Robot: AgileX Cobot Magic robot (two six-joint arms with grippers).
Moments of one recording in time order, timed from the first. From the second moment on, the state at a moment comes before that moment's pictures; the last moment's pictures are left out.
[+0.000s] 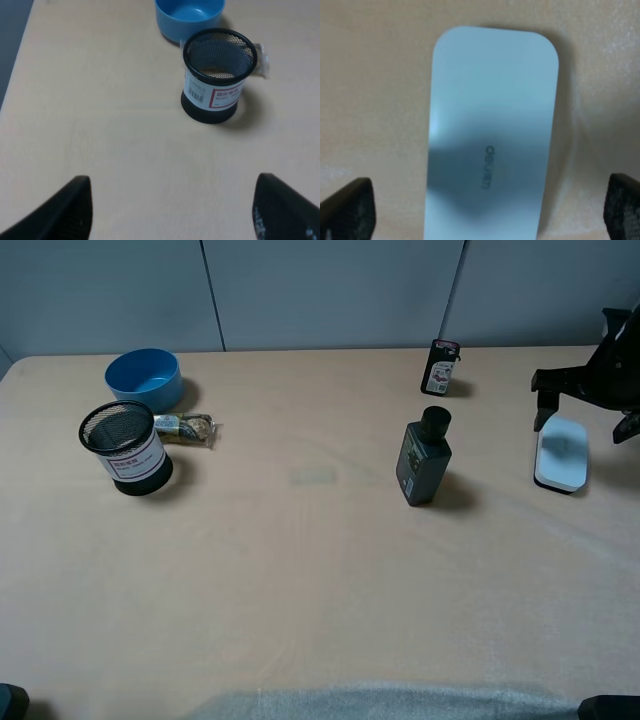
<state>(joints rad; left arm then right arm) -0.01 -0.01 -0.49 0.07 1.05 -0.02 -0.05 1.89 -1.15 -0.08 0.75 0.29</state>
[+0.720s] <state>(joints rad) -0.01 -0.01 -0.49 0.07 1.05 -0.02 -0.05 1.95 -1.15 -0.08 0.73 0.29</state>
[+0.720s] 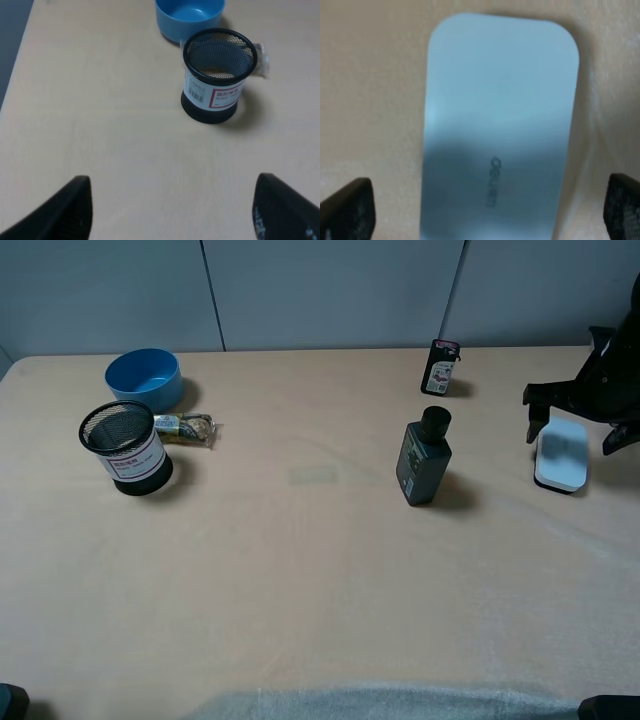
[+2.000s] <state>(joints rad) -0.01 -0.01 -0.49 0.07 1.05 -0.02 -0.05 2.02 -1.15 -0.08 0.70 0.29</state>
